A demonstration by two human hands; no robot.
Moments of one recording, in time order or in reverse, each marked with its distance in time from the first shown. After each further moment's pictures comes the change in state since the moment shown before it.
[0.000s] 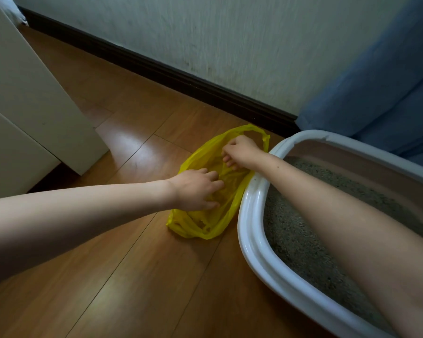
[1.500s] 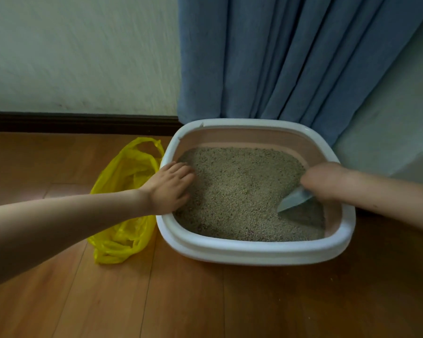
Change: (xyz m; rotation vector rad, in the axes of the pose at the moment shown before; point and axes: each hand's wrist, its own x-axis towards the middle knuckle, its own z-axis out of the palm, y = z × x) left_hand 0.065 0.103 -0.054 0.238 0.069 0.254; right_hand -0.289 0.155 -0.171 -1.380 -0.335 0.535
